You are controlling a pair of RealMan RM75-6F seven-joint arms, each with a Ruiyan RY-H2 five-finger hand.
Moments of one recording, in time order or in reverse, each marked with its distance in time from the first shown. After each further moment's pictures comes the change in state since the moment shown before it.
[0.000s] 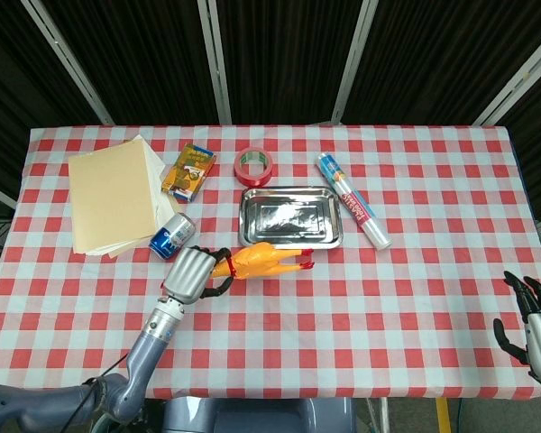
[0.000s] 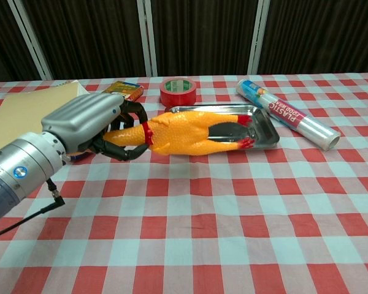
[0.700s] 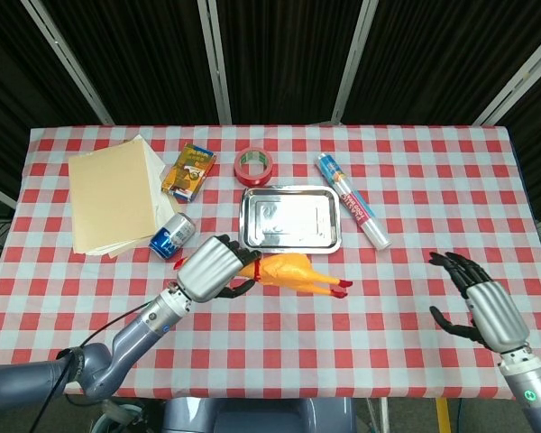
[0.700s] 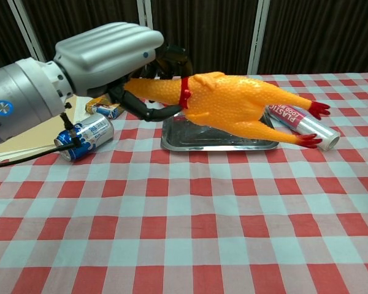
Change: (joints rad) left arm -0.159 0.234 -0.033 -0.209 0.211 -0.112 0.026; right arm 0.216 0.143 0.003 -0.210 -0.162 -0.210 0.221
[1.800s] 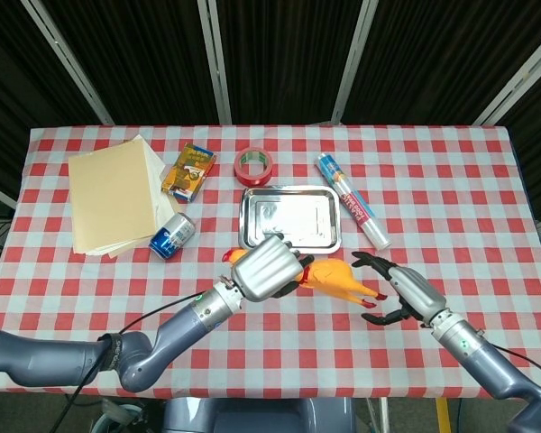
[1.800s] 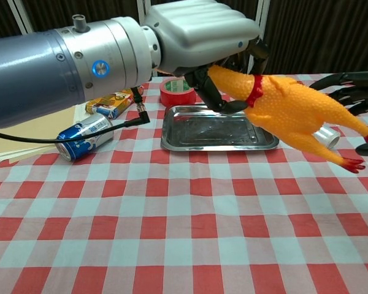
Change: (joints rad) left arm -0.237 -0.024 -0.124 -0.142 -0.351 -0.210 0.450; right arm 0.309 -0.023 -0.002 -0.071 0.129 -0.424 0.275
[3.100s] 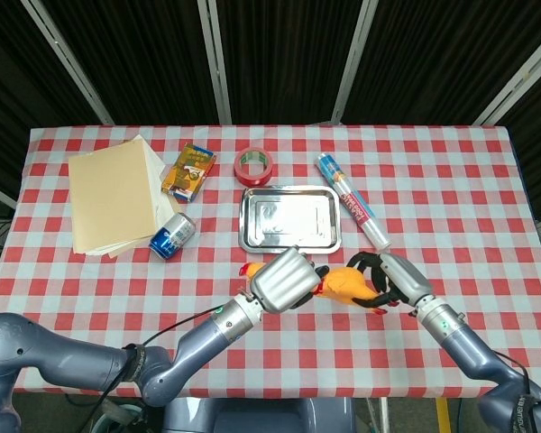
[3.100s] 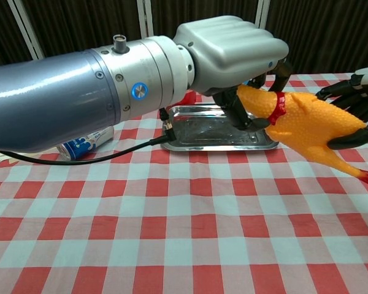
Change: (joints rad) left arm -0.115 -0.078 0.062 -0.015 -0.164 0.107 0.115; right arm 0.056 -0.088 0.064 0.024 0.252 -0.090 -0.132
